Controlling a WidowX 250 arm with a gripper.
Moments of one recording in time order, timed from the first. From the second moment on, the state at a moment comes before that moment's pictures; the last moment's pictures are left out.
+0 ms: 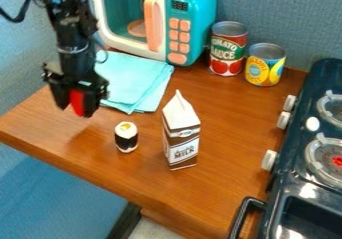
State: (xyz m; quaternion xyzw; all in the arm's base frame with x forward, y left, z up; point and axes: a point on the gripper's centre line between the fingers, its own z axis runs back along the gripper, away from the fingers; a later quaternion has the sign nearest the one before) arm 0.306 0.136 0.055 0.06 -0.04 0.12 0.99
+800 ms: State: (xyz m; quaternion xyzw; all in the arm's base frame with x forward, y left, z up) arm 0.403 0.049 0.069 -0.01 -0.07 -0.02 1.00
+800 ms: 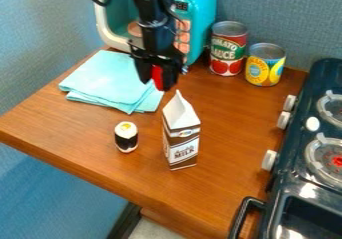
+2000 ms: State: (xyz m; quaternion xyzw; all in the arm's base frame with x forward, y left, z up) arm 0.444 0.032 0.023 0.00 -0.04 0.02 1.00
